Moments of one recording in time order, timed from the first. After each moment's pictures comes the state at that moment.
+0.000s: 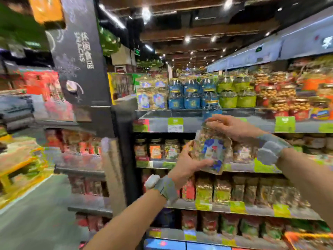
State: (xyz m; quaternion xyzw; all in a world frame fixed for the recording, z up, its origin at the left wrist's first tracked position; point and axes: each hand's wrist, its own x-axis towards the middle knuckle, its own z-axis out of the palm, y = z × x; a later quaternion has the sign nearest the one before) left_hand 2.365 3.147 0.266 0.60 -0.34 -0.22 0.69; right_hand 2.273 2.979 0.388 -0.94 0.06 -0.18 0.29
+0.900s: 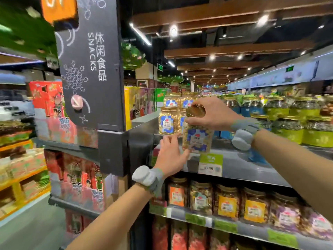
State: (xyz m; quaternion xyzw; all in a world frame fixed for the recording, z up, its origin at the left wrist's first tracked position) left_hand 2.635 3.165 0.348 0.84 -0.33 0.18 0.39; right_hand 2.574 2.991 0.485 -0.94 -0.07 -0.32 0.04
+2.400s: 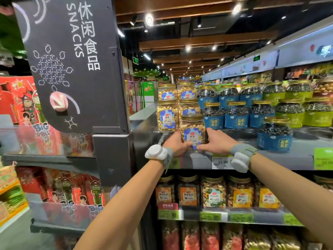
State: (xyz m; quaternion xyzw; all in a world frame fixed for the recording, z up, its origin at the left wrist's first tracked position) left_hand 2.743 3.150 0.362 0.84 -0.39 0.00 0.37; right_hand 2.646 2.990 0.370 -0.97 0.19 -0.14 0.11
